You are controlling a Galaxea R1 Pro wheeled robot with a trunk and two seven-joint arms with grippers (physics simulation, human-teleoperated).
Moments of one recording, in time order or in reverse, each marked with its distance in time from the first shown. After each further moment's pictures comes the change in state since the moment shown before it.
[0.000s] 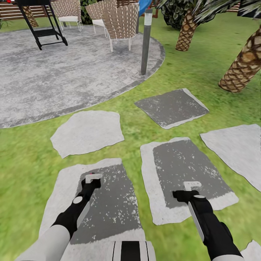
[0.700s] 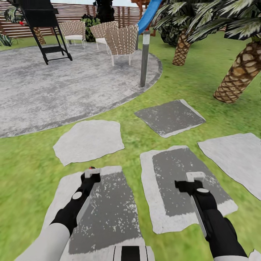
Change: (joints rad) left arm 0.003 -0.001 0.003 -0.098 -0.001 0.011 0.000; right arm -0.001 0.001 0.000 -0.164 0.042 0.021 -0.001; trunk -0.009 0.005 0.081
